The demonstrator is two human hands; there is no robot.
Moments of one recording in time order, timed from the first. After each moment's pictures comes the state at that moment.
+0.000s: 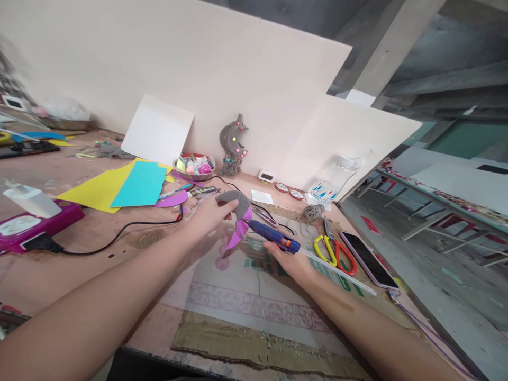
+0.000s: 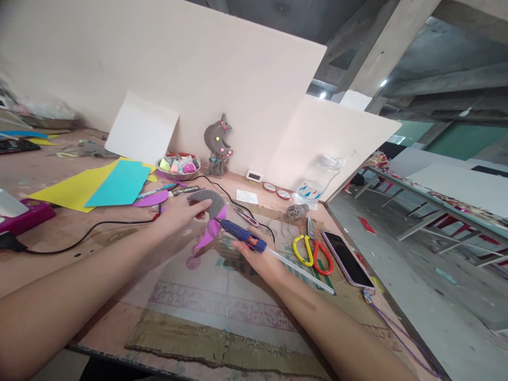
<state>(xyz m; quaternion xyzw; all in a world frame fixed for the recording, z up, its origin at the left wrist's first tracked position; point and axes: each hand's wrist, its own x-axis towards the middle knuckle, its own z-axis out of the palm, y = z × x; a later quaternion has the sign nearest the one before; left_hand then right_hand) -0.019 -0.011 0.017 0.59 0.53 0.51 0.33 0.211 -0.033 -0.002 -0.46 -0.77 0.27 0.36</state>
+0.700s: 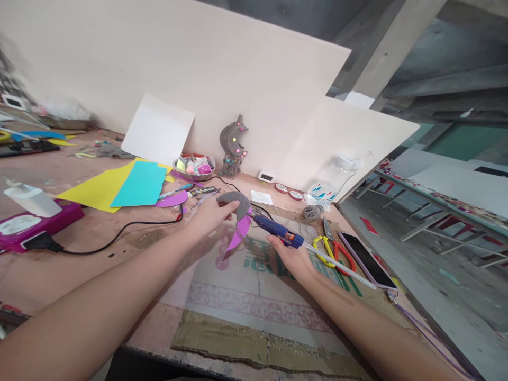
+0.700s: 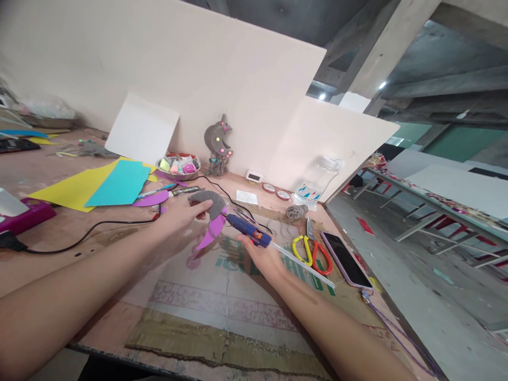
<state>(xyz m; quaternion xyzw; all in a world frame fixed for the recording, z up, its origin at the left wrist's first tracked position) -0.020 -0.007 0.011 0.60 0.53 0.50 0.34 0.210 -0.032 0.003 -0.52 -0.73 0.23 0.37</state>
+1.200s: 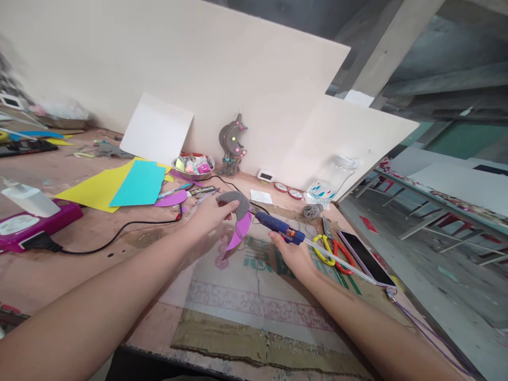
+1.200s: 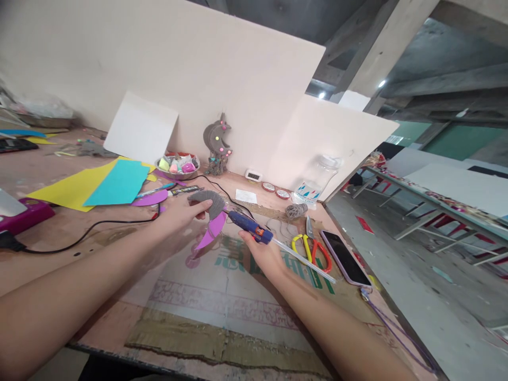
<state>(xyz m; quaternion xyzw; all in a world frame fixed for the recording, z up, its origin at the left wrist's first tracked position) -0.019 -0.011 0.015 0.61 0.52 0.50 0.34 0.209 -0.035 0.010 -0.55 -0.71 0.21 0.38</state>
